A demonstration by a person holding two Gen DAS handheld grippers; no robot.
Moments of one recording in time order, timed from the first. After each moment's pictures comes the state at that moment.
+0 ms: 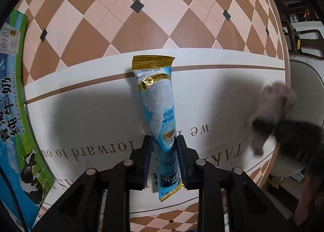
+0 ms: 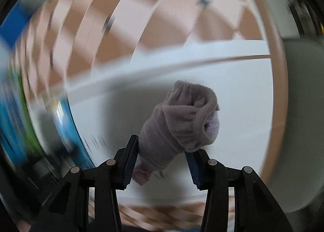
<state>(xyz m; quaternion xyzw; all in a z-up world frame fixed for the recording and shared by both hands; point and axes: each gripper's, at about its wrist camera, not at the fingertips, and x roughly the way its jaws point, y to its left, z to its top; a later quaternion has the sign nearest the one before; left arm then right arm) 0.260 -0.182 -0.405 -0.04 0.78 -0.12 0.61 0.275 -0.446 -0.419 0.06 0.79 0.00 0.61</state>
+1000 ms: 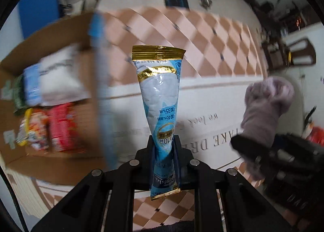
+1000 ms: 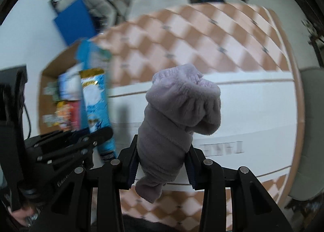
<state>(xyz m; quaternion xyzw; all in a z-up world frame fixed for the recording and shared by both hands) 0.222 -0.069 -0.266 -0.04 0.70 -0.11 0.71 0.223 -0.319 -0.258 0.12 0.68 0.11 0.72</state>
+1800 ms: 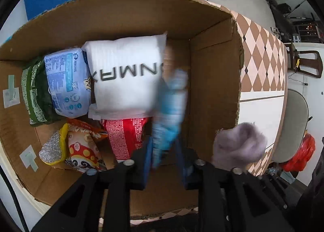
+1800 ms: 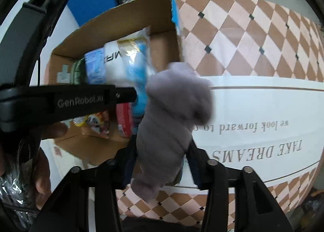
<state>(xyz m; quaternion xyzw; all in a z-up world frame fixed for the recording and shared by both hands) 0.302 0.072 -0.317 -0.07 0.78 -0.10 0.62 0.247 -0.111 -0.294 0.10 0.72 0.11 0.68</state>
